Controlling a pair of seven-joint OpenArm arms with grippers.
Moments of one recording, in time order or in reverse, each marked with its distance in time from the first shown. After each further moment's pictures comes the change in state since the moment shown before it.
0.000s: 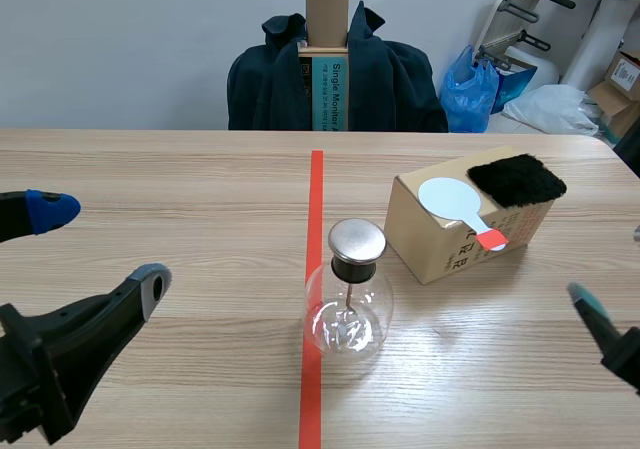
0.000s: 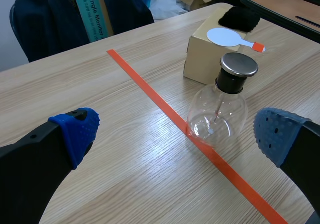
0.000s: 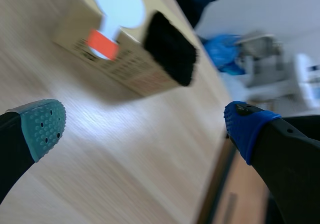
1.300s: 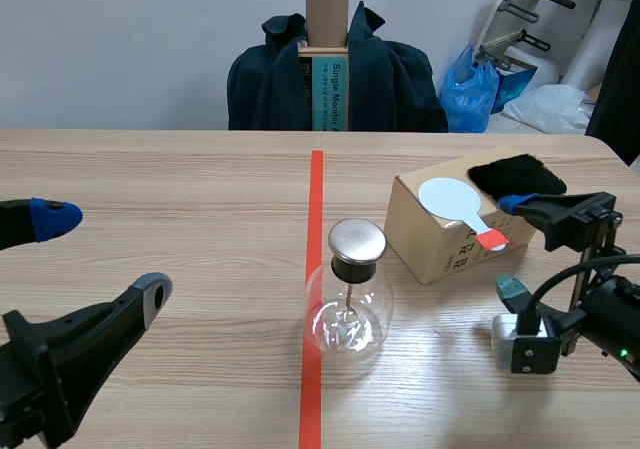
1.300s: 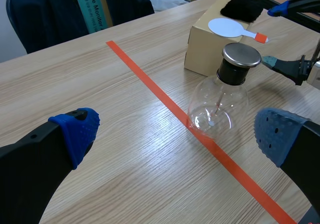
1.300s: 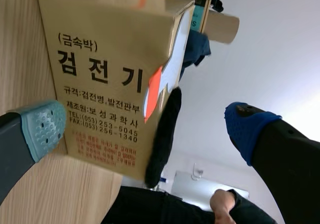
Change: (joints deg) left arm 0.0 0.0 0.0 0.0 0.0 0.0 2.1; right arm 36.4 -3.4 -22.3 -50.5 -51.0 -40.9 25.7
